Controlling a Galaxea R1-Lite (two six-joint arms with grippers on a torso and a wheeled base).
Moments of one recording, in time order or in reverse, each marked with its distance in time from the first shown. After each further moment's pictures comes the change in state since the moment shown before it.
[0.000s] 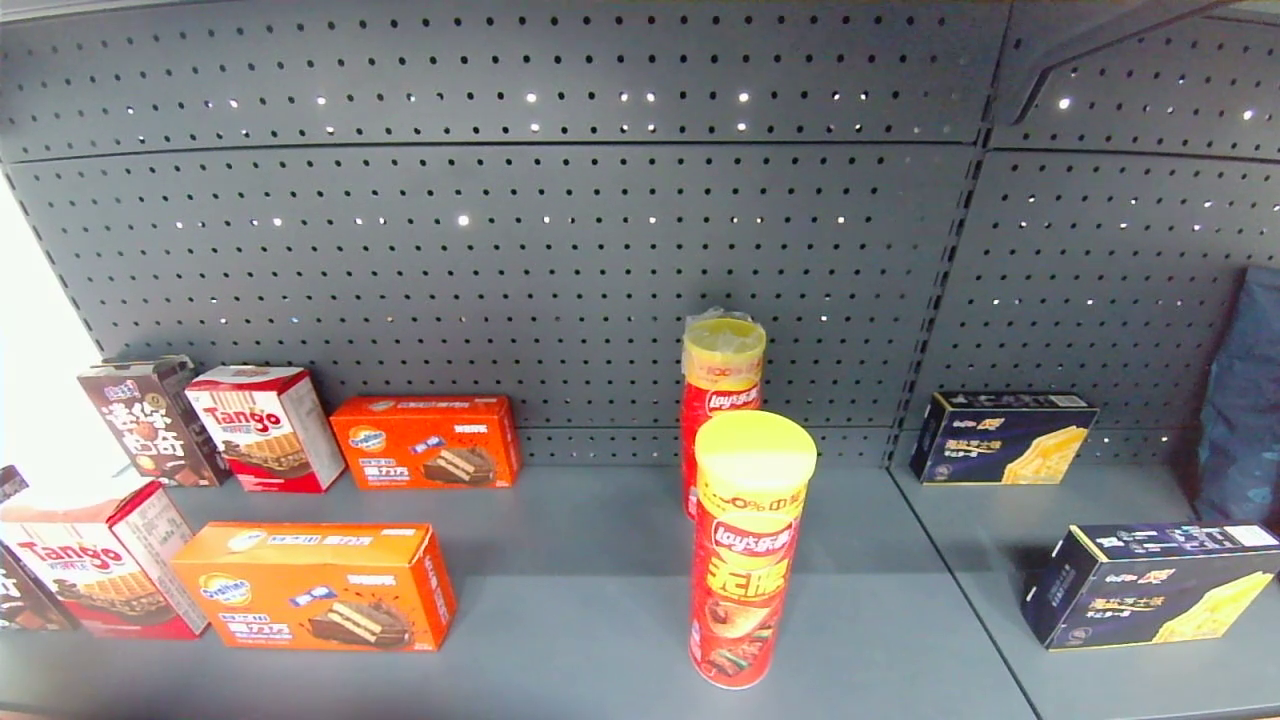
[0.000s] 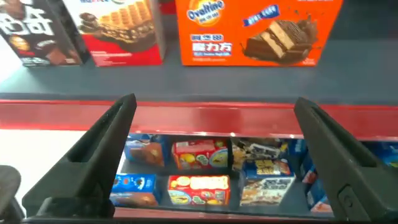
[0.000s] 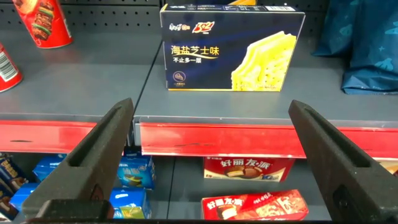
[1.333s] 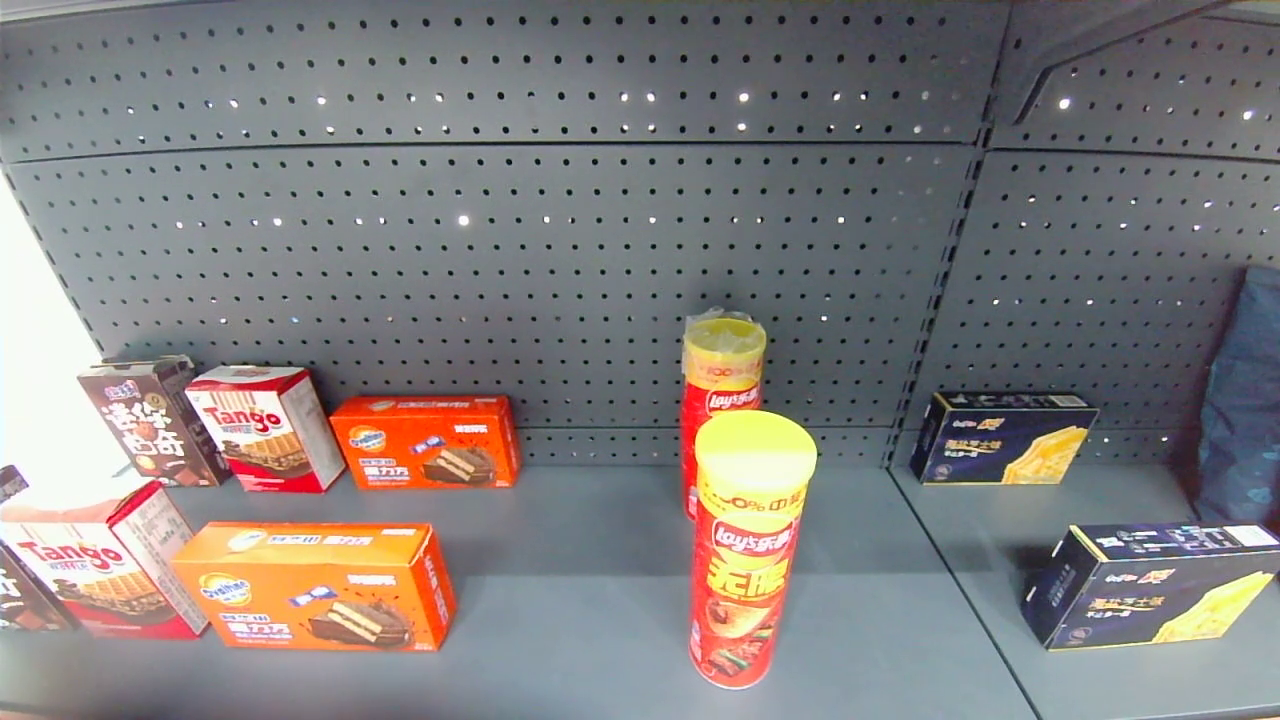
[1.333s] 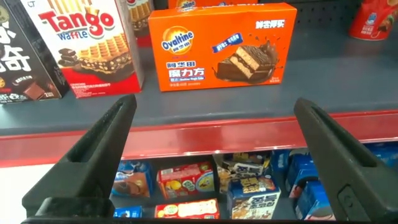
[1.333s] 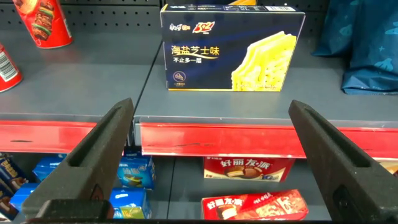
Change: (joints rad) left arm -0.111 -0.103 0.022 -0.048 -0.001 -0.003; right arm -0.001 0.000 0.000 0.000 0.000 0.000
